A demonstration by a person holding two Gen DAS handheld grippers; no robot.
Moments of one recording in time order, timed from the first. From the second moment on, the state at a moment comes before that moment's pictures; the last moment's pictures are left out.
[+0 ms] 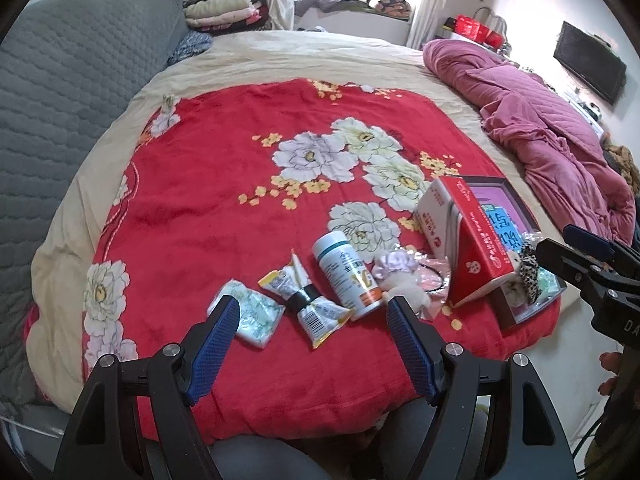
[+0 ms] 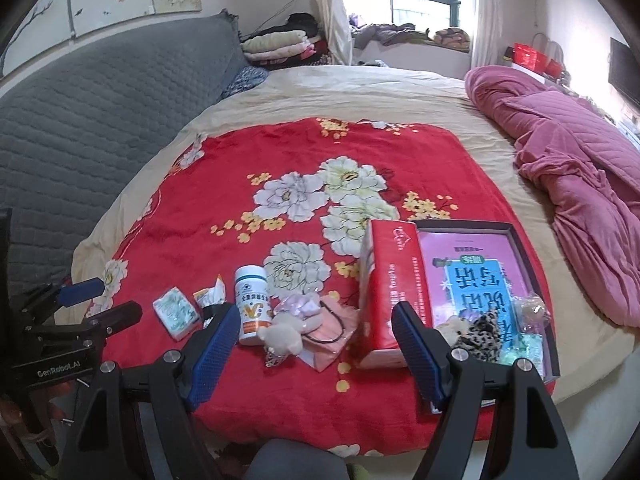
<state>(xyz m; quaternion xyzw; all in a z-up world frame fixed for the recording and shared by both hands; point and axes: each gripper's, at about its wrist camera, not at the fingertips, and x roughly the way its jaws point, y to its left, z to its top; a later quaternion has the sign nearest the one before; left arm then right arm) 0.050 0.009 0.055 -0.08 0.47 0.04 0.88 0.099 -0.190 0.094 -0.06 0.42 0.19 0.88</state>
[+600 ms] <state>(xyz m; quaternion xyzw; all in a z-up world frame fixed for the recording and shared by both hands) 0.048 0.061 -0.024 -0.13 0.52 0.08 0.84 0.112 -0.164 0.039 -0.07 0.47 0.20 0.85</state>
